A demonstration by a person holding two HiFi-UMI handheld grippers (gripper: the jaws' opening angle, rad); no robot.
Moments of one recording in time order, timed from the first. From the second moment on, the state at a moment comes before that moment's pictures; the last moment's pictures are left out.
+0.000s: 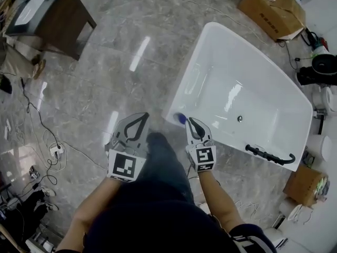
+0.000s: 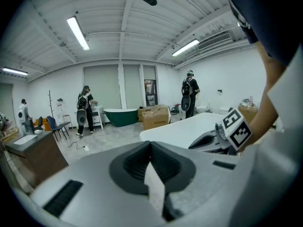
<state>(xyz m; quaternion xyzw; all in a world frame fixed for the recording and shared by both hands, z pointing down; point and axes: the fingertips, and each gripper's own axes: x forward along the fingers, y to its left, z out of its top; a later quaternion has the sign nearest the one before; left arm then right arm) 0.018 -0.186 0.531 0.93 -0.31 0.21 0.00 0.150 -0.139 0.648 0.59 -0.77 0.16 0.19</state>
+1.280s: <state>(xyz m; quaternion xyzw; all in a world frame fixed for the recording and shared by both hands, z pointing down) -0.135 -0.186 0.343 0.84 -0.54 0.03 -0.07 0.047 -0.224 0.373 0.55 -0.83 -0.05 0.08</state>
